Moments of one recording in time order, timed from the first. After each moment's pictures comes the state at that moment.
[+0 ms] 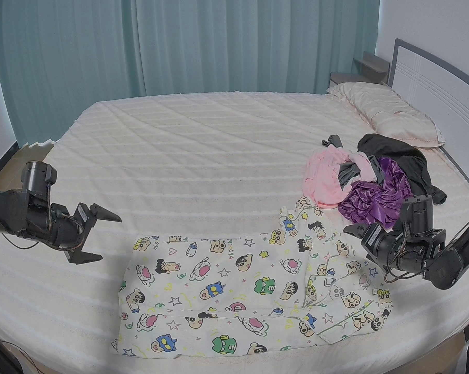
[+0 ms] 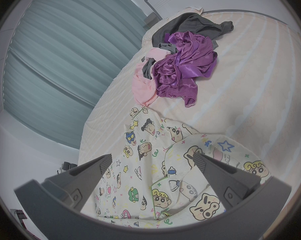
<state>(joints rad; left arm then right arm) 0.09 1.75 -0.88 0.02 -0.50 -0.85 0.28 1.88 -0.51 -0.79 -0.03 0.91</state>
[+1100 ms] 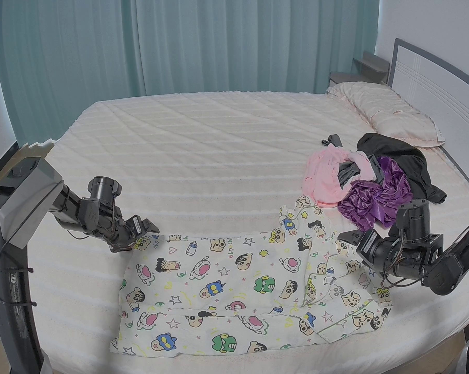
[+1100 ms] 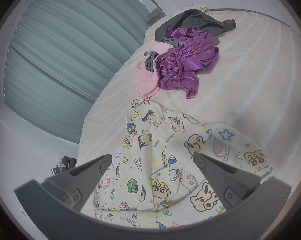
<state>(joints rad) -0.04 2.34 -1.31 -0.10 -0.24 -0.53 0.32 1.87 -0.49 -0.78 -0.03 0.91</state>
